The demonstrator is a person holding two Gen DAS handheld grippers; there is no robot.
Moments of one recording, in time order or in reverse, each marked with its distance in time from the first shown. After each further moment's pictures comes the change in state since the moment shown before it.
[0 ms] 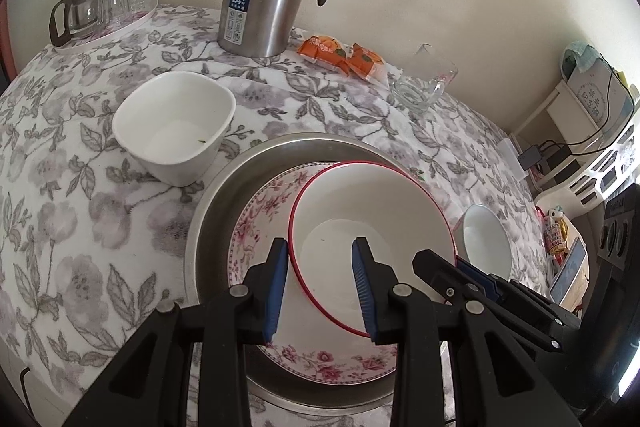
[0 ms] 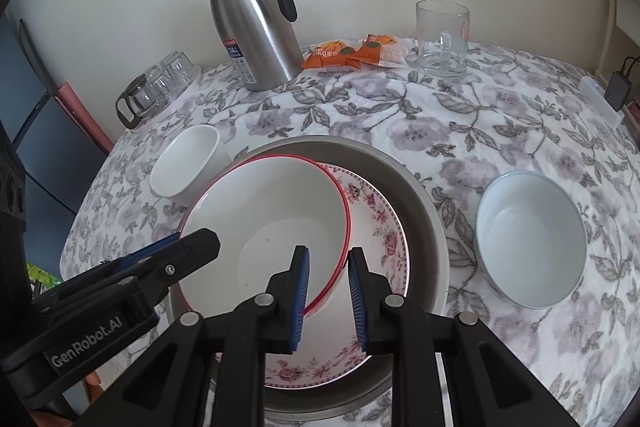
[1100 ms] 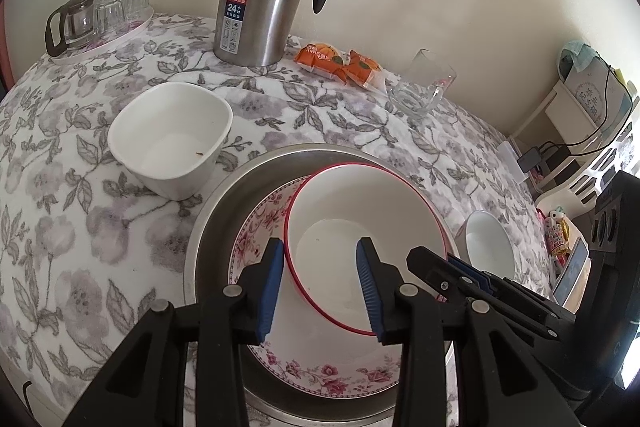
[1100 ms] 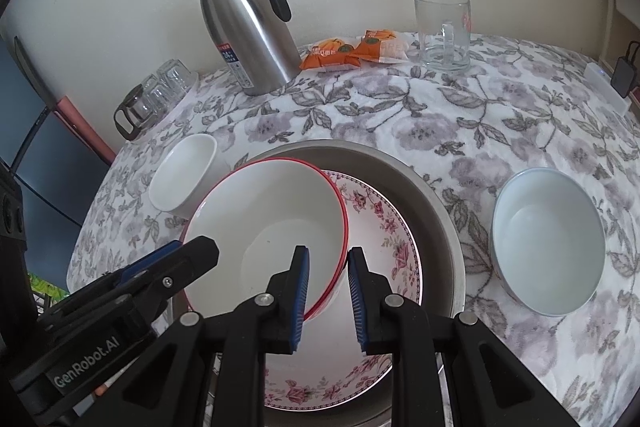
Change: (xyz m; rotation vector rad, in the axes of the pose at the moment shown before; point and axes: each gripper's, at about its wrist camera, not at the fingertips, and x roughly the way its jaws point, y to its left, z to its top) left arm 0.004 -0.001 0.004 0.019 -0.028 -0.007; right arm 0.012 -0.002 0.004 0.047 -0.003 0.018
